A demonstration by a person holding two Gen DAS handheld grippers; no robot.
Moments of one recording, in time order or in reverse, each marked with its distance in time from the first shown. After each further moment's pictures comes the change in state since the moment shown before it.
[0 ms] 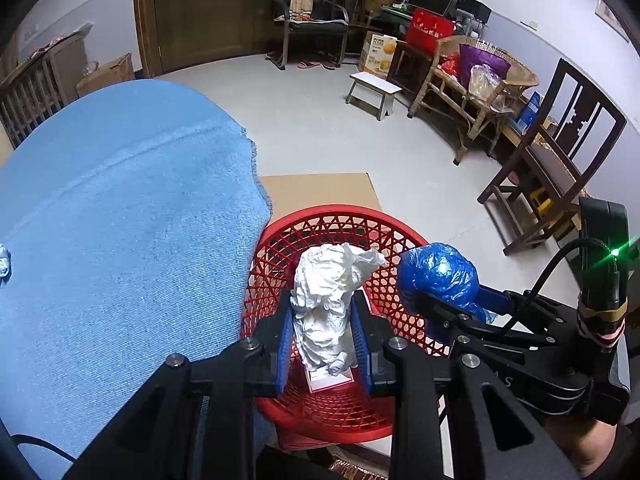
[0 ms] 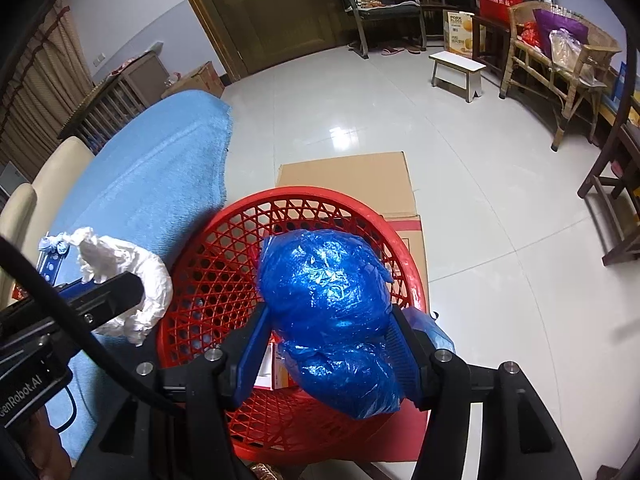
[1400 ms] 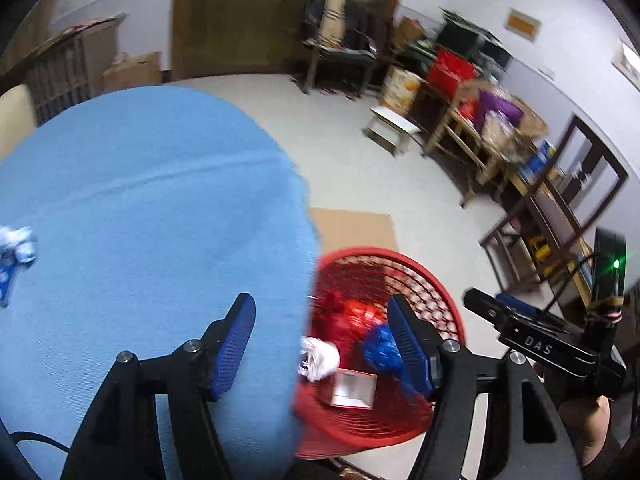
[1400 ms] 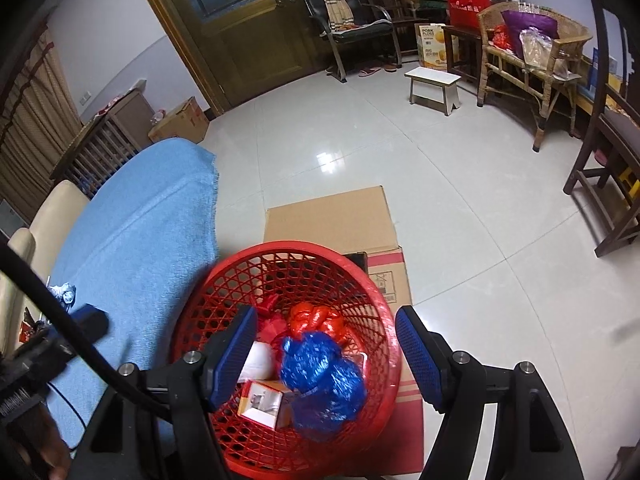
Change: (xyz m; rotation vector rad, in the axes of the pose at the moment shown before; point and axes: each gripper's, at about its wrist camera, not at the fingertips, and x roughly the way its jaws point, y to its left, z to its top) left arm -0.046 0.064 0.005 -0.146 -0.116 0.001; right arm -0.027 -0.007 0.030 0.079 -0.103 -0.011
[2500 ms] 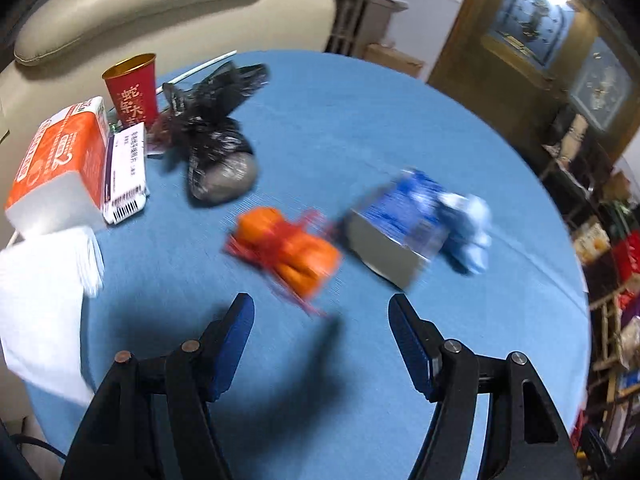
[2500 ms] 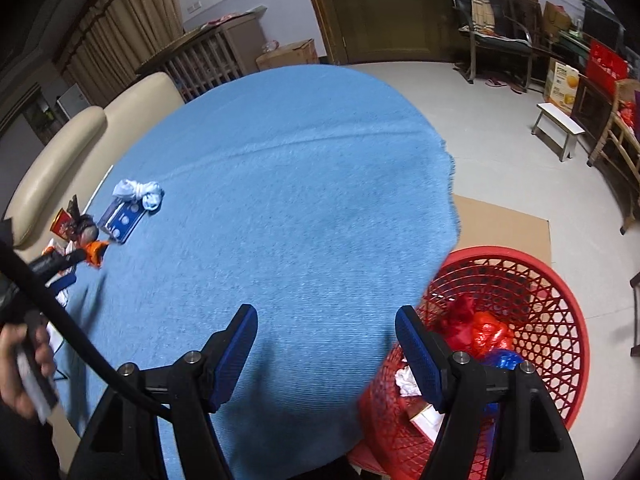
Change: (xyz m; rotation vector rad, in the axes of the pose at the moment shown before) left arm -0.088 0.354 -0.072 -0.674 -0.093 0.482; right arm 0.044 0.202 -0.035 -0.370 0.123 0.185
